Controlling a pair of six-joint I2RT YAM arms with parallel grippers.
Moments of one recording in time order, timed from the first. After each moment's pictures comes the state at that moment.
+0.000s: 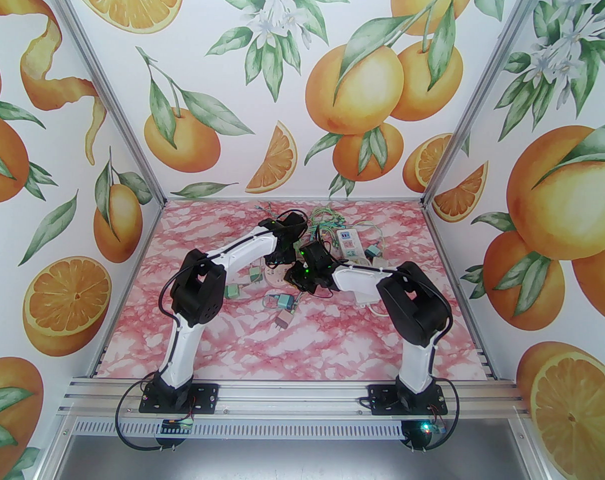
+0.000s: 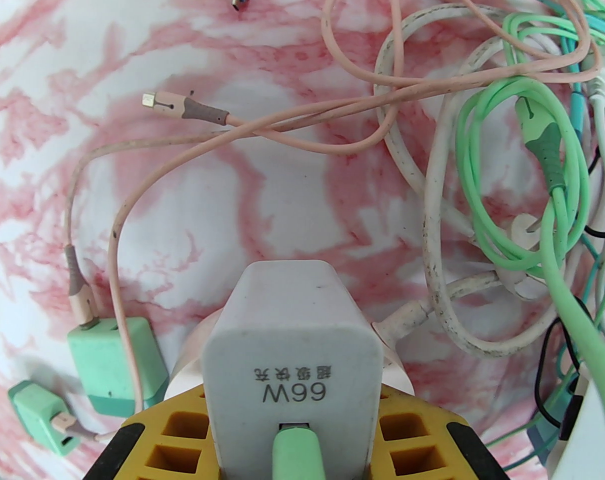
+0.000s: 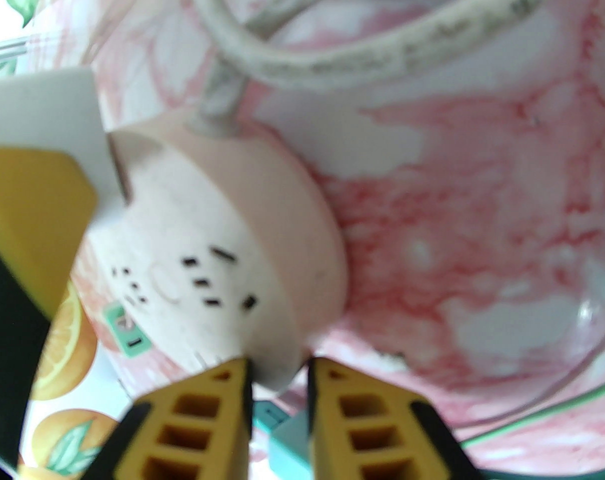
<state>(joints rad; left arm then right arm) -0.65 2.17 1.81 -0.95 -0.23 -0.75 0.63 1.93 1.10 -0.11 -0.31 1.09</state>
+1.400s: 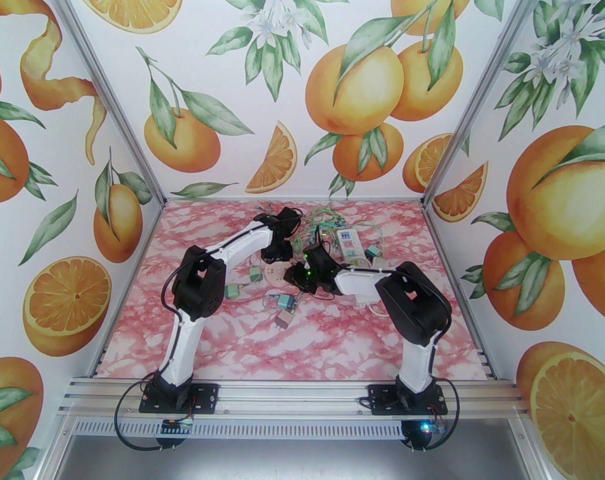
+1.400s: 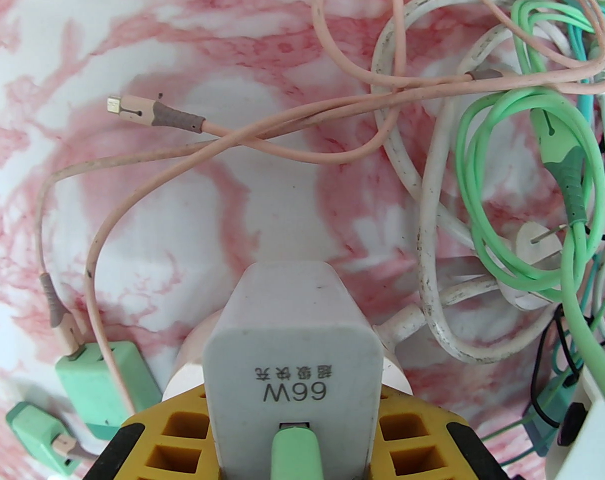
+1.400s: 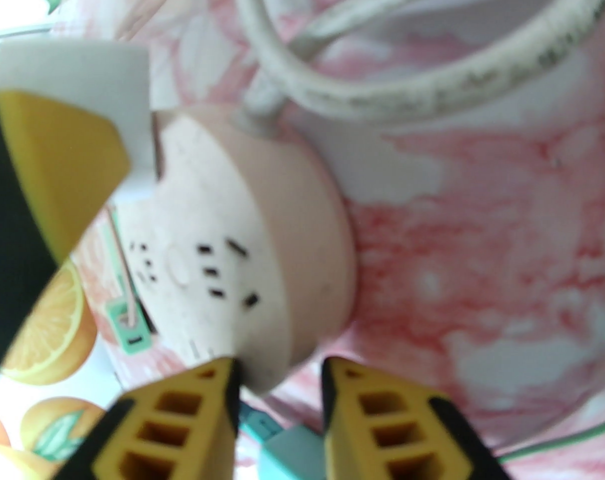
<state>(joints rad) -0.60 2.22 1.88 -0.99 -0.10 -0.68 0.60 1.91 1.00 0.09 -0.36 1.03</state>
